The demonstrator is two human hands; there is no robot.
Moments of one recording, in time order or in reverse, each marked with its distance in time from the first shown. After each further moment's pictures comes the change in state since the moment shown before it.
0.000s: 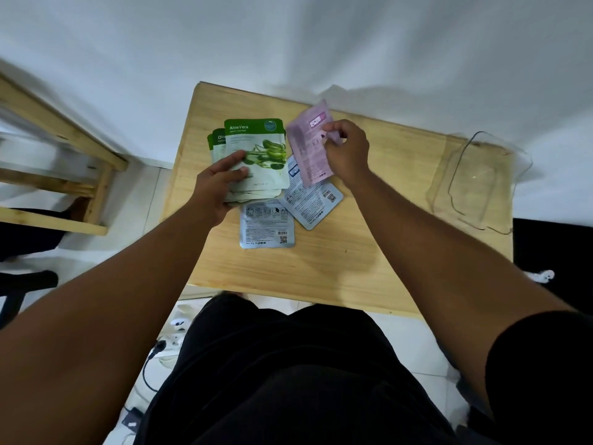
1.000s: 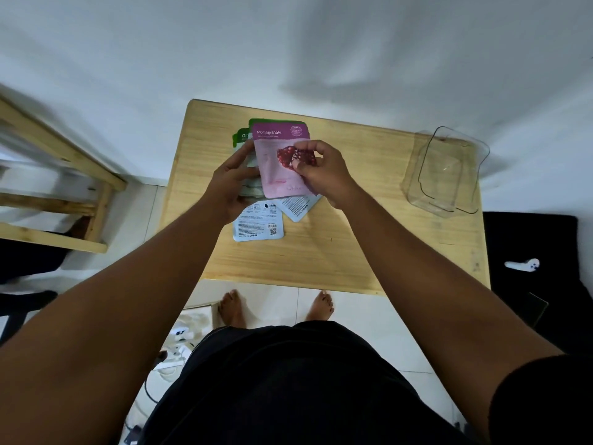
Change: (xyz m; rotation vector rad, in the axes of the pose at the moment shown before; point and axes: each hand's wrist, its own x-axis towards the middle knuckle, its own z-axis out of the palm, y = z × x) left_hand -0.056 0.002 0.042 -0.015 -0.290 0.104; right_hand -0.083 -0.025 -0.040 0.289 -0.280 0.068
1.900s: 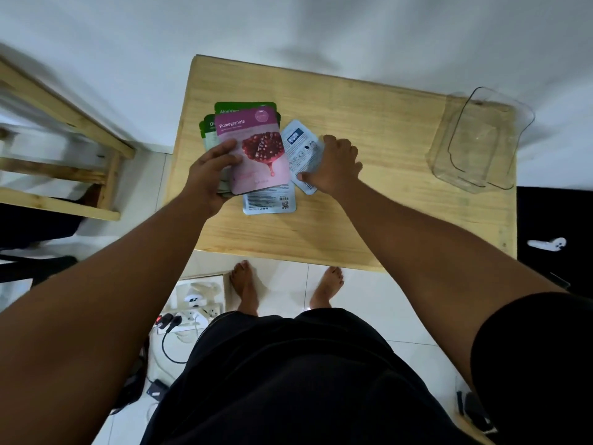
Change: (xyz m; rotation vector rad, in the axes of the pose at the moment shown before) left_hand -0.013 -0.019 -0.054 0.024 0.318 -0.107; right_hand 0.016 0.072 0.021 -0.906 0.032 0.133
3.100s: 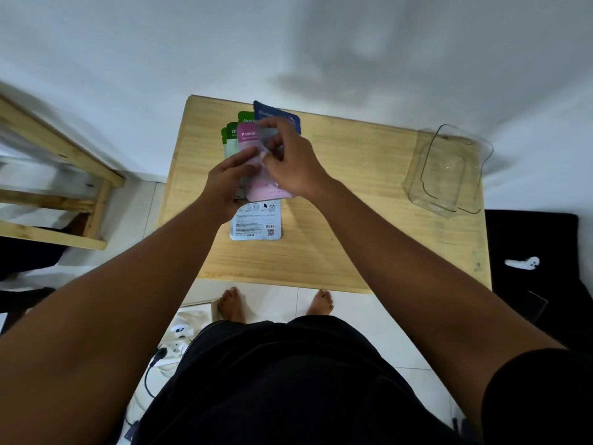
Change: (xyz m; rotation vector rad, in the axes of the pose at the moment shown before) left_hand 0.005 0.017 0.048 -0.034 -0.171 0.062; right_hand -0.044 -0.080 -0.079 0.553 0.010 -0.505
